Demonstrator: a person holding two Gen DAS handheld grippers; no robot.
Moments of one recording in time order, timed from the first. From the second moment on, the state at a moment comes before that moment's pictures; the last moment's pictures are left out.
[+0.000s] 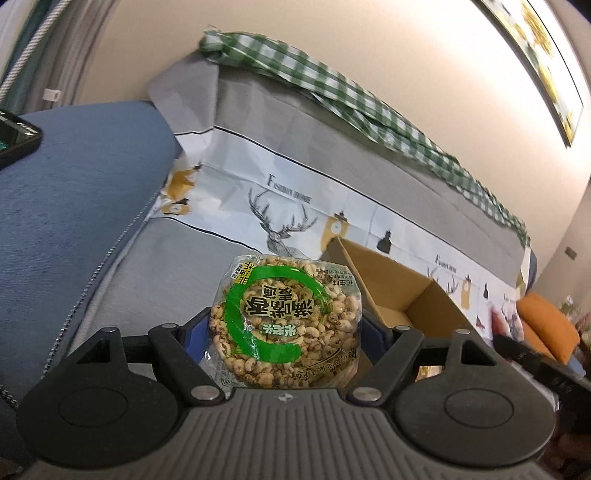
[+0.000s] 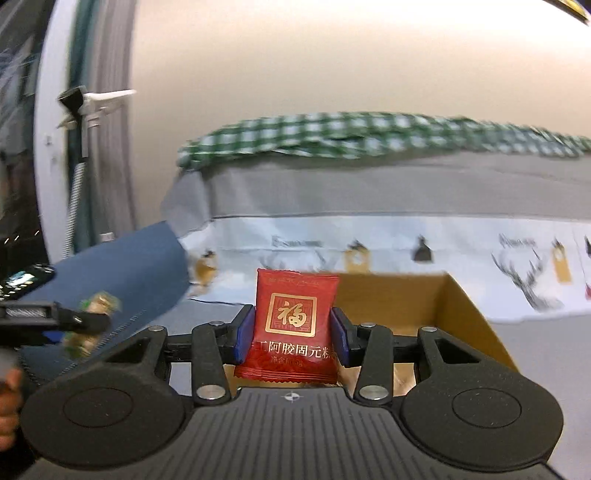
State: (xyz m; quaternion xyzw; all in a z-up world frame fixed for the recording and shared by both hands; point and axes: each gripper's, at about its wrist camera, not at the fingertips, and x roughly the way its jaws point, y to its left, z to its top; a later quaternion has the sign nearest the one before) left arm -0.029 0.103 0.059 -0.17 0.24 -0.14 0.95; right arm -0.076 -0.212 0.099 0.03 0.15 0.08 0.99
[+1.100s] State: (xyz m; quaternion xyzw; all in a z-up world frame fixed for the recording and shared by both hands) left arm 0.000 -0.003 0.093 -0.11 0.25 -0.17 0.95; right arm -0.034 -0.274 0.060 0.15 0.18 -0.01 0.97
